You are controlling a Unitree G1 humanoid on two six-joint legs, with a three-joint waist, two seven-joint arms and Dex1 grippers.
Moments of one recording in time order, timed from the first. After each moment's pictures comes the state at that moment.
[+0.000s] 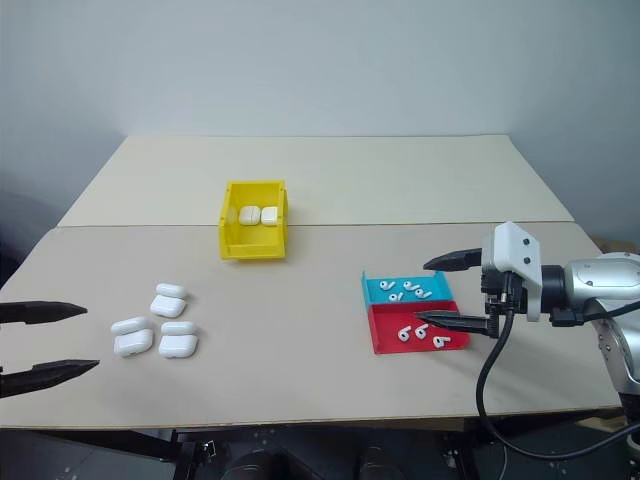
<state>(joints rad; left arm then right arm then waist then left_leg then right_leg) 0.38 1.11 0.94 -0.42 -0.60 0.66 -1.40 -0.30 -1.02 -0.21 -0.23 0.54 0.38 1.30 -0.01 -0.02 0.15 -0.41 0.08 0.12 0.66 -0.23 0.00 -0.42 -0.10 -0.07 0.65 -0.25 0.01</state>
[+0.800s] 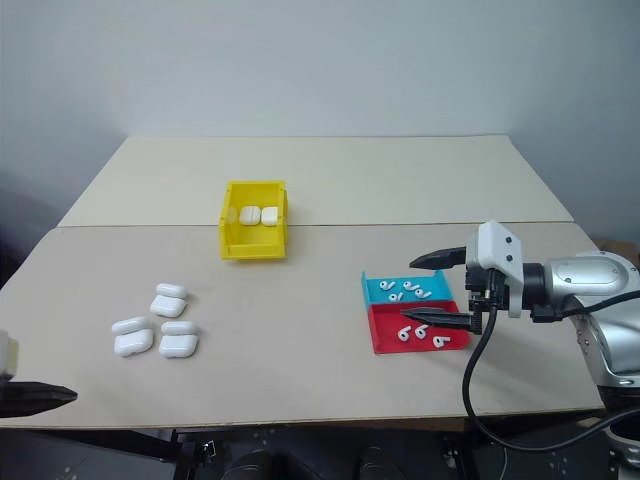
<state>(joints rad) 0.62 1.09 0.88 -0.46 -0.29 0.44 -1.46 -0.36 -0.97 -0.14 -0.21 0.52 0.37 1.28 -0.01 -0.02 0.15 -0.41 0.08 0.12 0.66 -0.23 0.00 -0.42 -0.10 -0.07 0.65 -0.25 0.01</state>
